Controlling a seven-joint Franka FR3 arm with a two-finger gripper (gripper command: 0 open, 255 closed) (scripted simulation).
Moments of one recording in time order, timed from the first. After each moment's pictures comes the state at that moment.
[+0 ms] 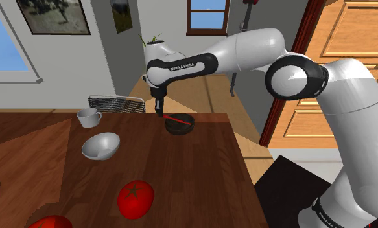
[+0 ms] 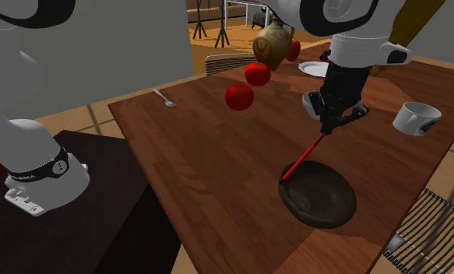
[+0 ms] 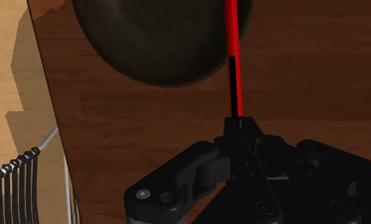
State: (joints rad) arm 0.08 0.72 0.24 -1.19 -0.18 1.94 -0.53
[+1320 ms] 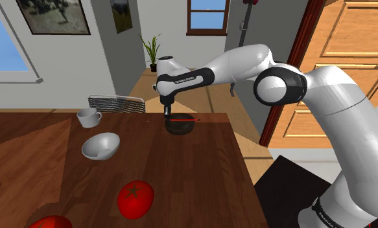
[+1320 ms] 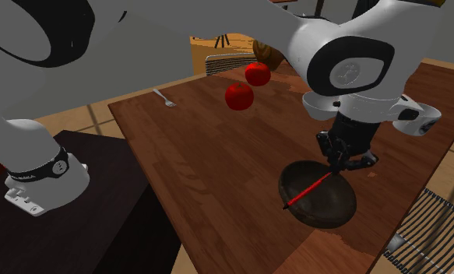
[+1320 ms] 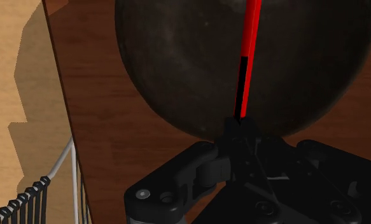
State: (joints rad) arm 0.02 0.86 0.22 -1.14 -0.19 2.03 -0.62
